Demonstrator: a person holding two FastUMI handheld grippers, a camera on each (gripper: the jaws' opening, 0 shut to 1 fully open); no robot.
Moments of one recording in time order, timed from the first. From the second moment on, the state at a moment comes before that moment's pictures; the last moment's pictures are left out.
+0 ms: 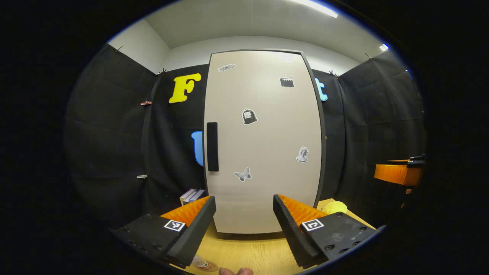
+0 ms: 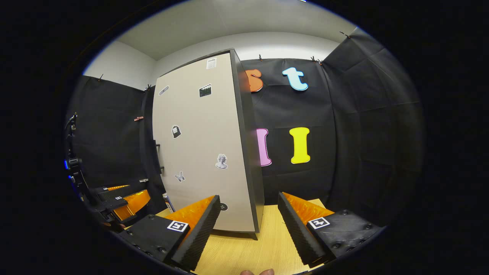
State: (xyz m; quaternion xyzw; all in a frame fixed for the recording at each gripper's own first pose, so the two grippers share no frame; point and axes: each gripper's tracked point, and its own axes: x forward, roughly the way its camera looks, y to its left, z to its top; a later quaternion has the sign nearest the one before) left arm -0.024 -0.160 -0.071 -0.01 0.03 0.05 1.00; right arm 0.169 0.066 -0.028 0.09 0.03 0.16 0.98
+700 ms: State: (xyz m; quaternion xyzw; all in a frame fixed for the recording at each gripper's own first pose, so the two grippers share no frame) left arm -0.021 -0.165 -0.072 -0.01 0.03 0.05 1.00; right arm 0.176 0.063 -0.034 0.09 0.03 0.16 0.98
